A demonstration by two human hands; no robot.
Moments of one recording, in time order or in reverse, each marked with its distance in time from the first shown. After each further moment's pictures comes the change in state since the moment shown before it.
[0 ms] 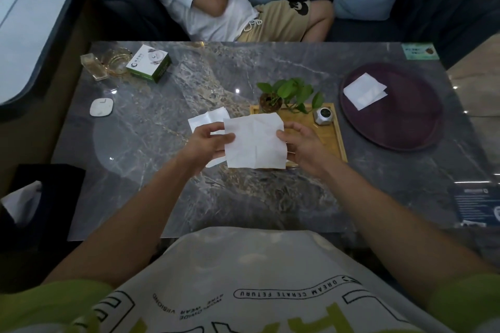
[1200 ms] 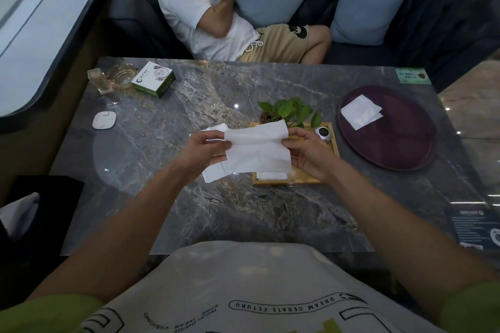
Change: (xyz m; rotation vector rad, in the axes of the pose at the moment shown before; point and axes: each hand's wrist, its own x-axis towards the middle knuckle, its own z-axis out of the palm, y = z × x) left_hand -0.004 0.027 -0.003 -0.063 -0.006 0.047; right_hand 0.003 -0.035 -0.002 0.026 -0.109 -0.037
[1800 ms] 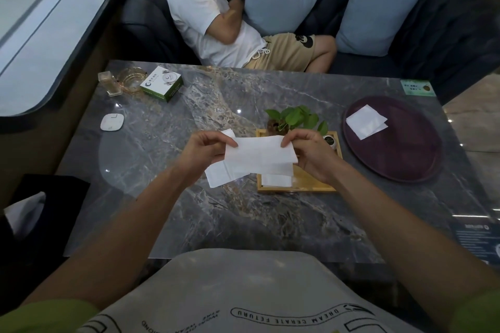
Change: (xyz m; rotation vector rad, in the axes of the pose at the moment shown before) left_hand -0.012 0.017 -0.007 0.108 -0.053 0.171; right_hand -0.001 -0.020 0.025 -0.168 -0.007 -0.061
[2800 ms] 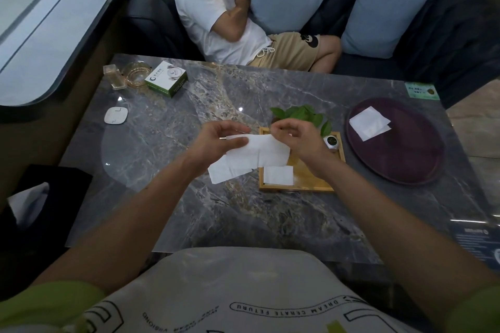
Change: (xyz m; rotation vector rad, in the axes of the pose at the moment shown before) left_hand 0.002 0.016 0.011 0.180 0.035 0.010; right_hand 0.006 -0.009 0.023 -0.440 0.095 -0.205
